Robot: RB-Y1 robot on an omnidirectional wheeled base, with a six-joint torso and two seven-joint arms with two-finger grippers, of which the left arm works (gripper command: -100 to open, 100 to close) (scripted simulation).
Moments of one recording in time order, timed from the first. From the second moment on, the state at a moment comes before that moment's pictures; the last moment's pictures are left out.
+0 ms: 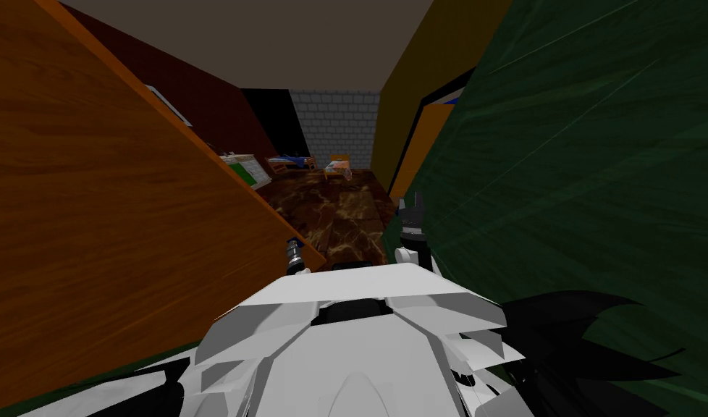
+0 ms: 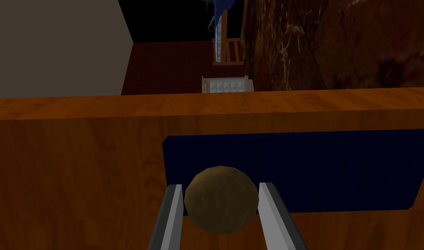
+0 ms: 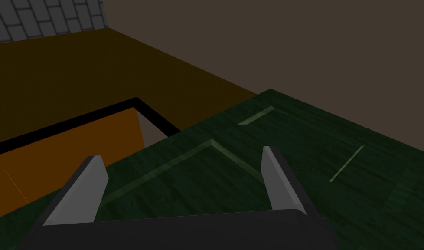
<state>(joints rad) 0.11 0.04 0.37 -0.88 0.21 -0.79 -0.09</state>
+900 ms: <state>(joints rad) 0.12 0.05 0.45 -0.91 0.27 -0.74 -0.12</state>
